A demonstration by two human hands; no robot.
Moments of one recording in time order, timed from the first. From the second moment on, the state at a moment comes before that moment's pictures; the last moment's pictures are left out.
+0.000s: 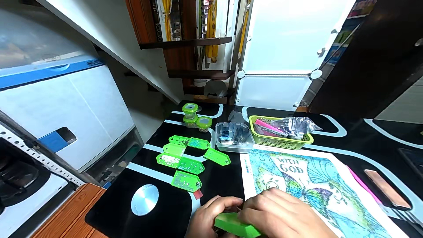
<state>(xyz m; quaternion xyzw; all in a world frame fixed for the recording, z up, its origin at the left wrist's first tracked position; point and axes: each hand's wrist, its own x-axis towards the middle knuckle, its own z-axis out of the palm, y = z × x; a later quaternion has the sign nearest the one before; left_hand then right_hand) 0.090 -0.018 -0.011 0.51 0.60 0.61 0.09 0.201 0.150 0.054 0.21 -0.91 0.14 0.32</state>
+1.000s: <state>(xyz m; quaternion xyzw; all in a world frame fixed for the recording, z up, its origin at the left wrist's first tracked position) -0.074 0.136 0.044 0.42 0.73 0.52 0.13 0.136 0.257 0.030 -0.17 -0.95 0.25 0.11</state>
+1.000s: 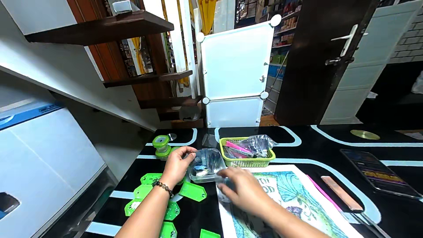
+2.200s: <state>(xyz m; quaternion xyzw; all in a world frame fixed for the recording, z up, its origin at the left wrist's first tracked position) -0.069 0.156 0.030 0.53 0.79 0.25 0.16 0.065 0.295 0.021 -0.24 -0.91 0.29 0.14</state>
